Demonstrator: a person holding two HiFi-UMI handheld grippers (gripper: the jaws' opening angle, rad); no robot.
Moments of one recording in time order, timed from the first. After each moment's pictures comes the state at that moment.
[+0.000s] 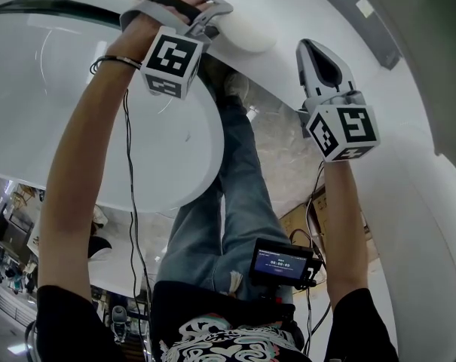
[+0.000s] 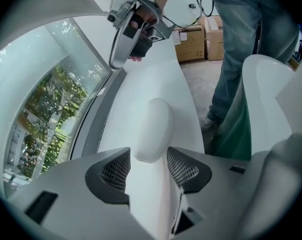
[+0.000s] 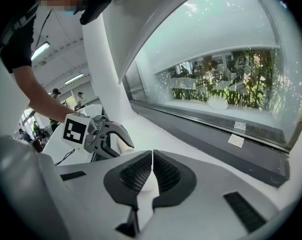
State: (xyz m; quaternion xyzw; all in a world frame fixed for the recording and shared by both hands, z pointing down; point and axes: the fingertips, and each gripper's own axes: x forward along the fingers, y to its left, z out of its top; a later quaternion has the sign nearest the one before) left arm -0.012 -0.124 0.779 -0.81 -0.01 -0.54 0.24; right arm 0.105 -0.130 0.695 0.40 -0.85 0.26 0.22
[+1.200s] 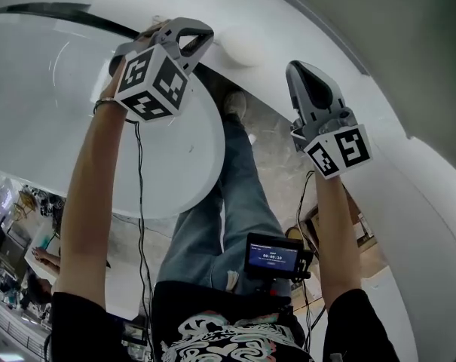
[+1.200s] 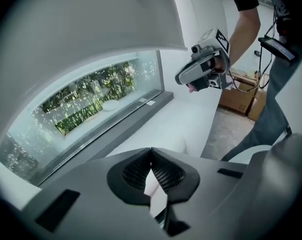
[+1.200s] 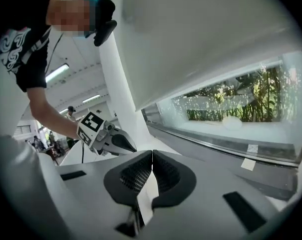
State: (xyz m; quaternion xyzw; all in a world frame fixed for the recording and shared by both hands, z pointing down) left arm -0.046 -0.134 0.655 -0.87 0.21 -0.45 0.01; right arm 0.081 -0.109 0.595 0.35 -0.91 0.22 0.10
